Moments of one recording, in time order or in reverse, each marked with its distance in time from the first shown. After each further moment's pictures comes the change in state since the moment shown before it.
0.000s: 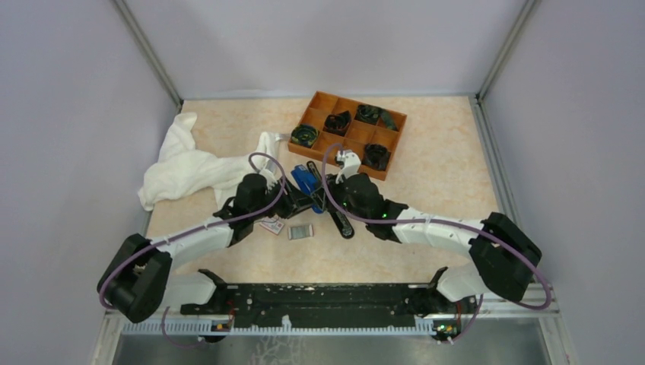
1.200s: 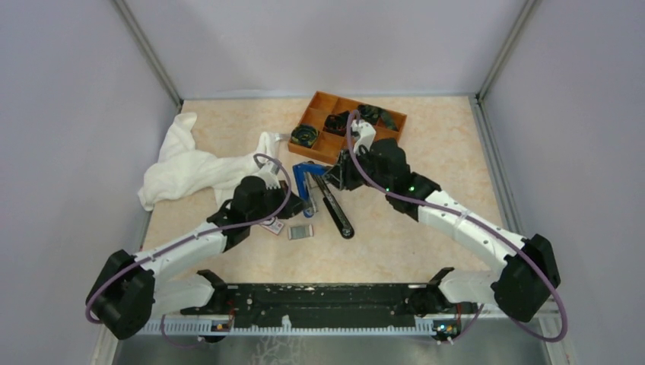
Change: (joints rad) left arm -0.044 -0.124 0.008 -0.122 -0.091 0.385; right arm -0.191 -0.145 0.216 -0.368 -0.311 -0.126
